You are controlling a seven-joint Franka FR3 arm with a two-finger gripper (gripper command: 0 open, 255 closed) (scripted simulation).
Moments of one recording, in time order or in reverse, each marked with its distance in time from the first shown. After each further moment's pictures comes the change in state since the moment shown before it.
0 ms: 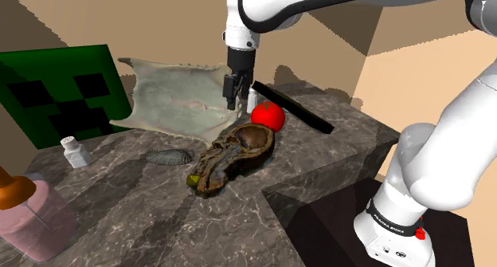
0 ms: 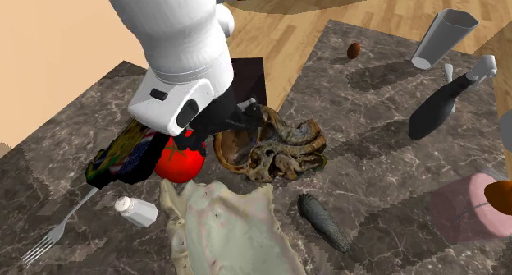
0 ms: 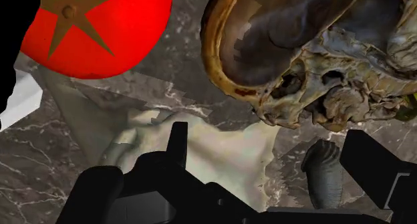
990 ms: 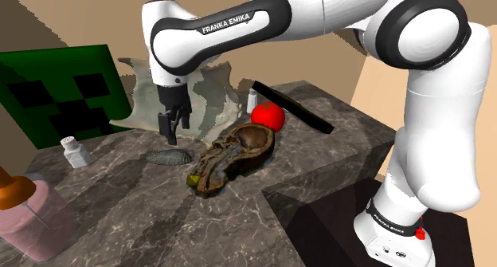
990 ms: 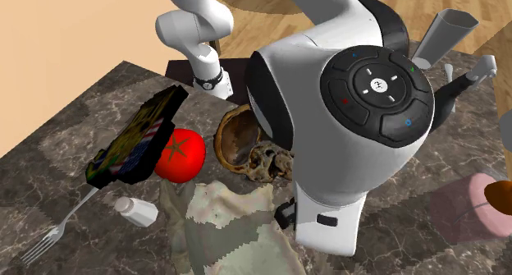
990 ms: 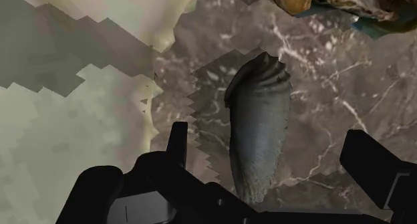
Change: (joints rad) arm 0.121 0.524 0.108 0.464 -0.042 0.015 -0.040
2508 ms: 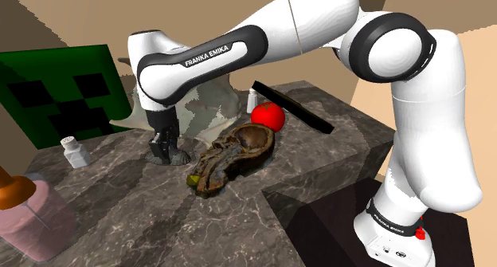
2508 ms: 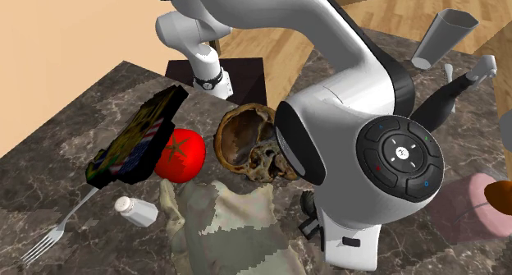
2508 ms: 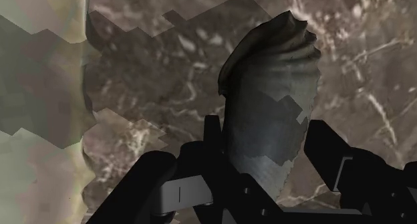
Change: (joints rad) arm 0.037 0.141 0.017 0.064 -0.023 0.065 -0.010
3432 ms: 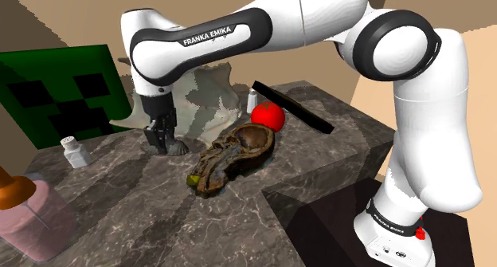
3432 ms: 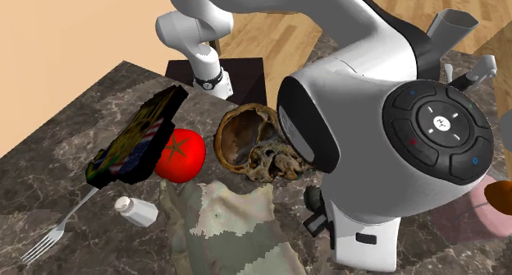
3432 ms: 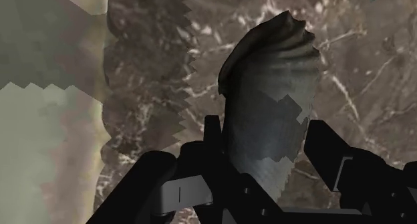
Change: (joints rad) arm 0.001 -0.018 0.002 0.078 0.001 -0.095 0.007
